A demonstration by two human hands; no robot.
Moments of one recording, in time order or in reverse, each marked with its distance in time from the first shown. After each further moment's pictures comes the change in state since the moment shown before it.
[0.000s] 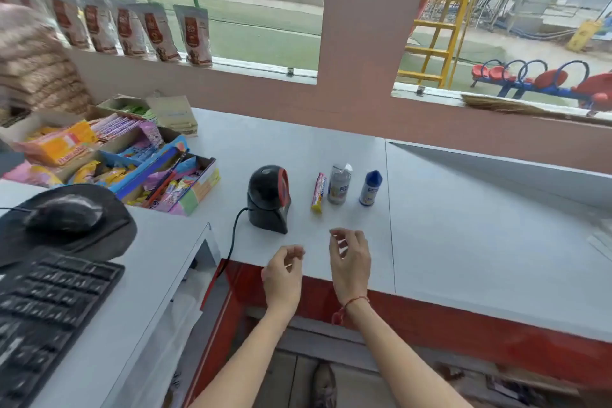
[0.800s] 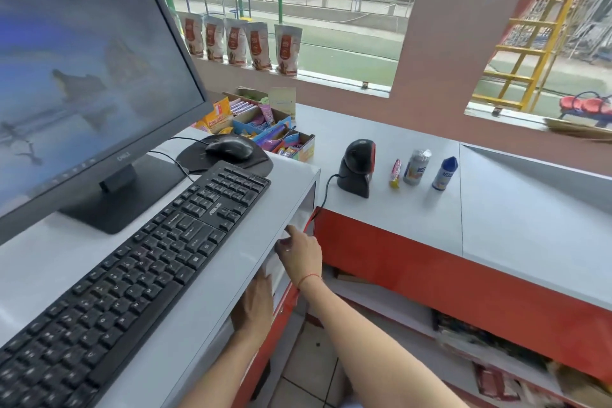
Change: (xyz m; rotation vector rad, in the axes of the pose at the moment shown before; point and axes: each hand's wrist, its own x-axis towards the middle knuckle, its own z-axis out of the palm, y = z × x) left_hand -0.130 -0.114 -0.205 1.051 0.181 0.002; right_hand -0.195 -0.128 0.101 -0.147 -0.556 -0.221
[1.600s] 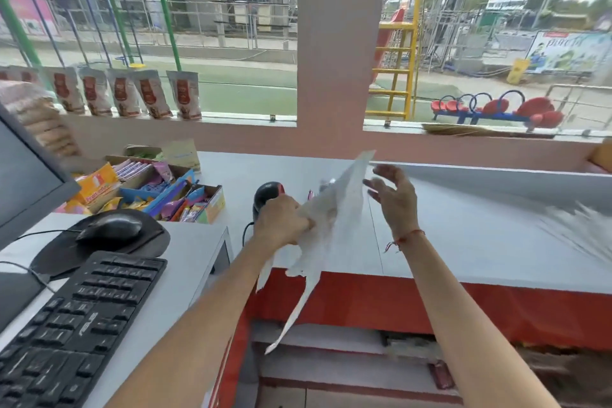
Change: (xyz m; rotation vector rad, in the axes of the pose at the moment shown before) left_hand 0.104 0.227 -0.160 -0.450 -0.327 0.496; right_hand 0.046 0.110 -0.303 0.694 0.633 0.154
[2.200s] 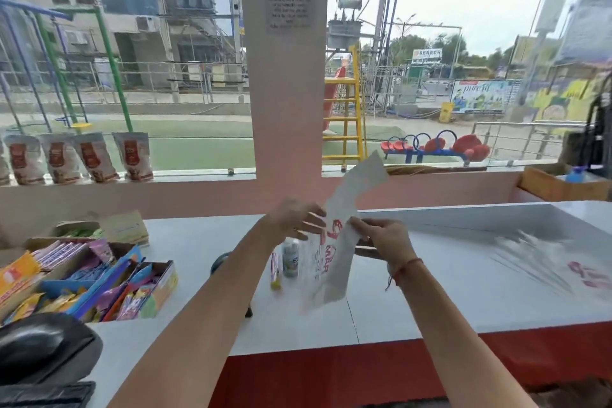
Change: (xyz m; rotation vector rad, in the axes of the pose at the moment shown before) left_hand 0.107 0.106 -0.017 -0.556 -0.436 0.050; right_hand 0.031 -0.046 -0.041 -0.012 0.015 0.188
